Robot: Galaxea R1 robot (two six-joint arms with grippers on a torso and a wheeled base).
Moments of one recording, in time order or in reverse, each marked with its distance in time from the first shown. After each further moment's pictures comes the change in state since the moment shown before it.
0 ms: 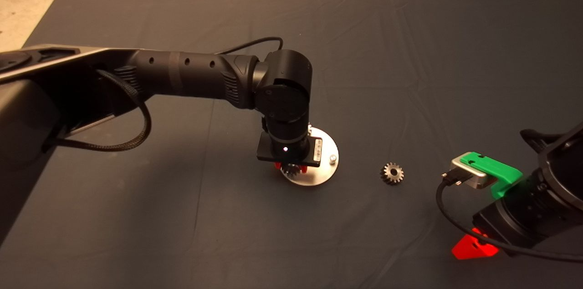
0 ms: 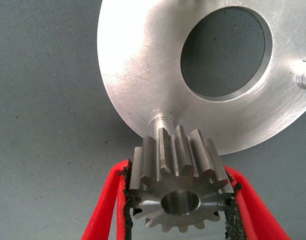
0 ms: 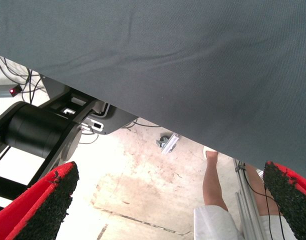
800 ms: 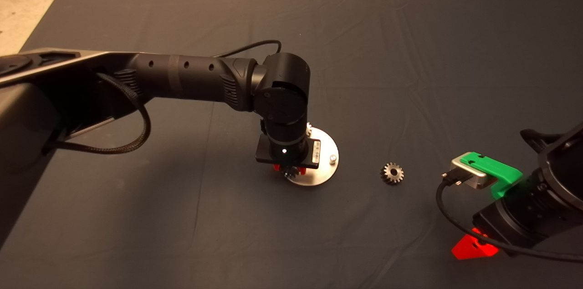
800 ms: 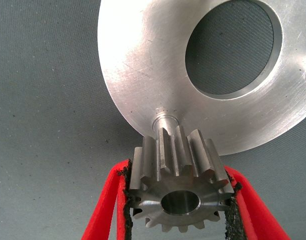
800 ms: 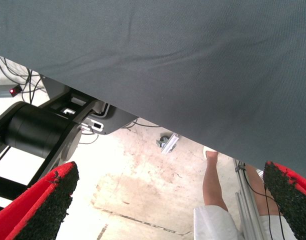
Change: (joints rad) left arm 0.011 -0.004 -0.001 0.002 0.000 0.006; right arm 0.000 0.000 0.000 0.000 0.000 0.000
